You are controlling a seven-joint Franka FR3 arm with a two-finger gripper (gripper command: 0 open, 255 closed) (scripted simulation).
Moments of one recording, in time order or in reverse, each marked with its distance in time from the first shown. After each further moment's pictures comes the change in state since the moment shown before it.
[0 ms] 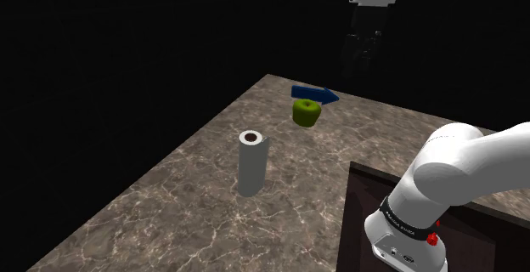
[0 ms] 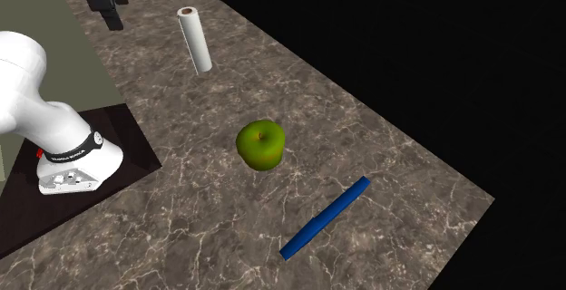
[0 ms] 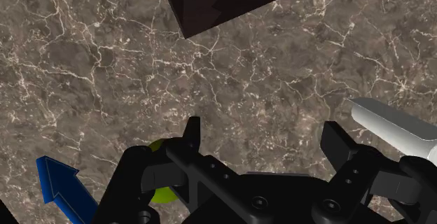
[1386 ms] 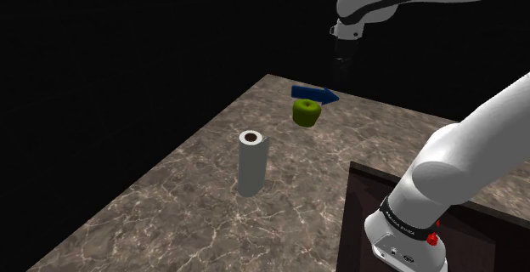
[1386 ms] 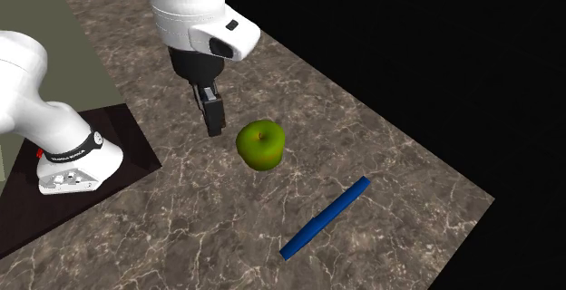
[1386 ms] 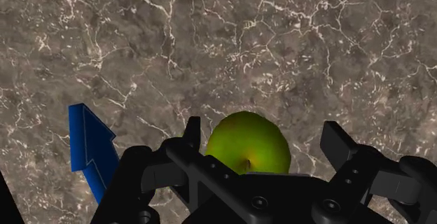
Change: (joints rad) arm -0.025 0.501 -0.347 0.104 -0.153 0.393 -0.501
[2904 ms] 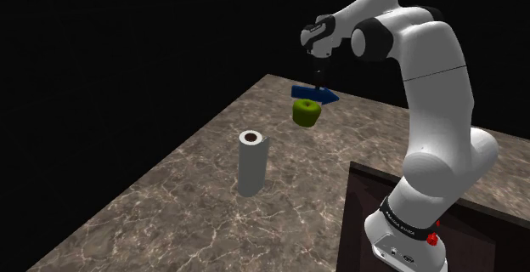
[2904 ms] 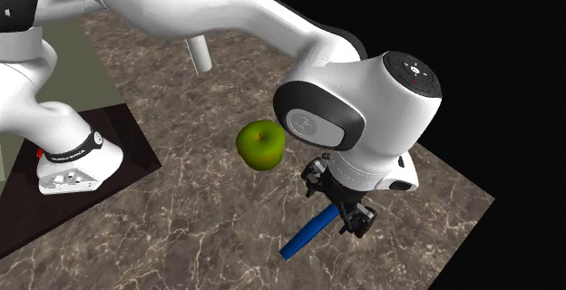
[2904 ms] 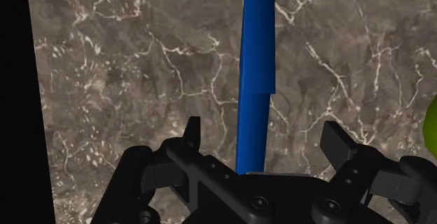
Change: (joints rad) arm -0.226 0.972 -0.039 0.837 0.316 0.076 -0.561
